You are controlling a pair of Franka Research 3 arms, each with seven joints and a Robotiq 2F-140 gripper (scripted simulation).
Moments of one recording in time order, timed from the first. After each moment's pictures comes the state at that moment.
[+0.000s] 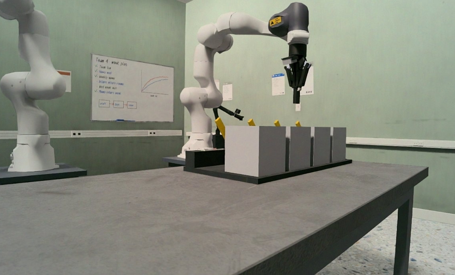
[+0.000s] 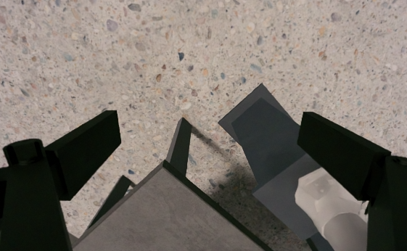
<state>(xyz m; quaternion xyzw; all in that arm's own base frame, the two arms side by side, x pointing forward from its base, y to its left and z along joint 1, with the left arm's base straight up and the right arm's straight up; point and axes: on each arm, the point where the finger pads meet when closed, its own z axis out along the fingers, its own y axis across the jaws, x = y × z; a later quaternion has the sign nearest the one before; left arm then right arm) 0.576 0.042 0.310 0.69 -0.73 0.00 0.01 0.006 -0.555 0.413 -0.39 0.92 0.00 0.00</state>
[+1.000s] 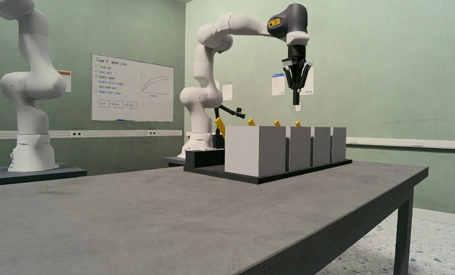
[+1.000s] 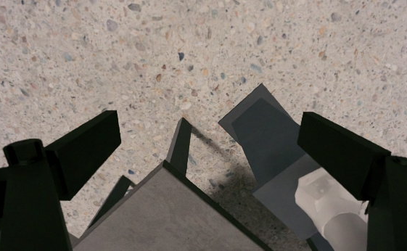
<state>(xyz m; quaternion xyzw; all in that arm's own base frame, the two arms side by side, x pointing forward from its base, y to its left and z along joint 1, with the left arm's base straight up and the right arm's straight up) 0.576 0.039 0.304 0.71 -0.70 0.00 0.00 0.006 -0.555 0.413 -0.39 0.92 0.00 0.00</state>
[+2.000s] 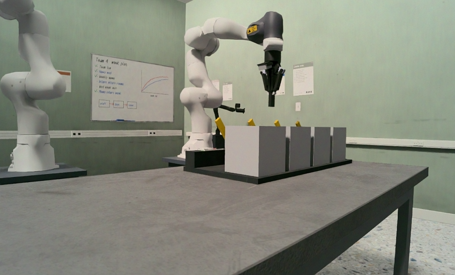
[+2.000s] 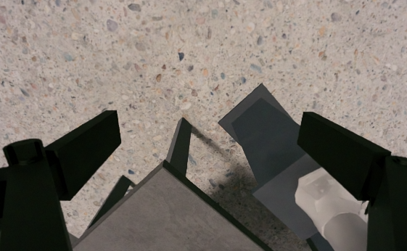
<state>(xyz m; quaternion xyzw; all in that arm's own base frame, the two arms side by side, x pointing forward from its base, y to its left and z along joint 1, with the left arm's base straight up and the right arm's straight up) 0.449 0.033 0.302 0.71 -0.71 0.00 0.01 0.006 -0.555 0.413 -0.39 0.92 0.00 0.00</state>
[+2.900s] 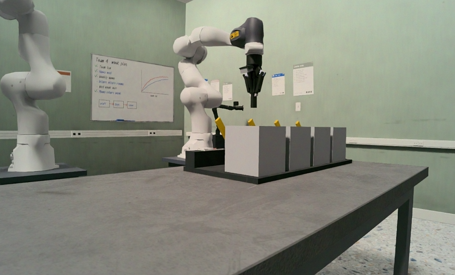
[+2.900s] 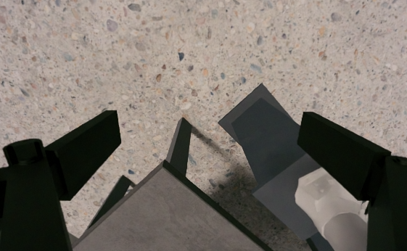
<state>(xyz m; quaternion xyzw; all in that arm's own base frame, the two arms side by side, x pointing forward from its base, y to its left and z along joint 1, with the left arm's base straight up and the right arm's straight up) 0.345 0.033 0.301 0.71 -0.70 0.00 0.00 0.006 -0.555 0.413 -0.39 0.92 0.00 0.00</state>
